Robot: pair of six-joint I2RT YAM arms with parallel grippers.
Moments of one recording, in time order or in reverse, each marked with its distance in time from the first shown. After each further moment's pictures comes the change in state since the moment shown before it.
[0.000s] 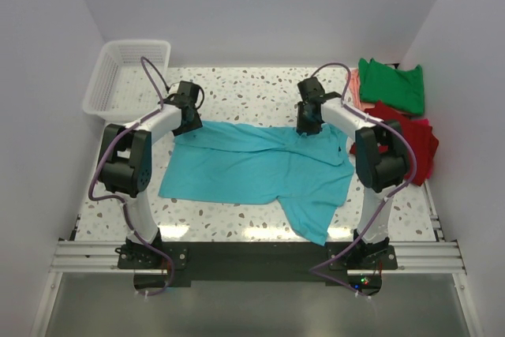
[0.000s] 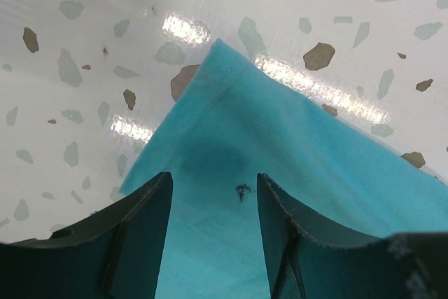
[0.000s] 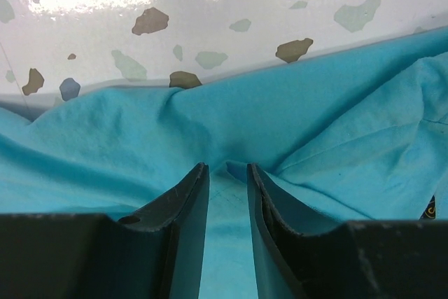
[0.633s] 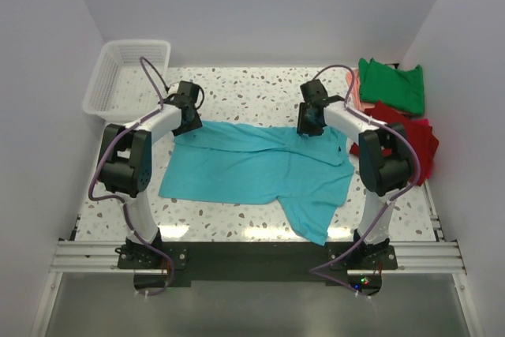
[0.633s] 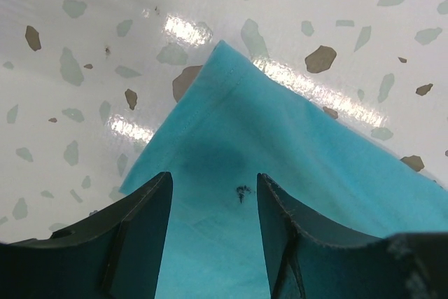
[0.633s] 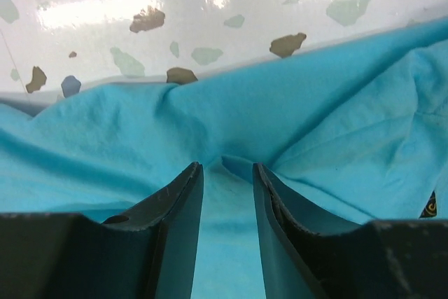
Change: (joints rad) left arm 0.000 0.000 0.000 0.000 -0.011 -0.017; right arm -0.006 -0.058 -0.080 0.055 -0.006 0.017
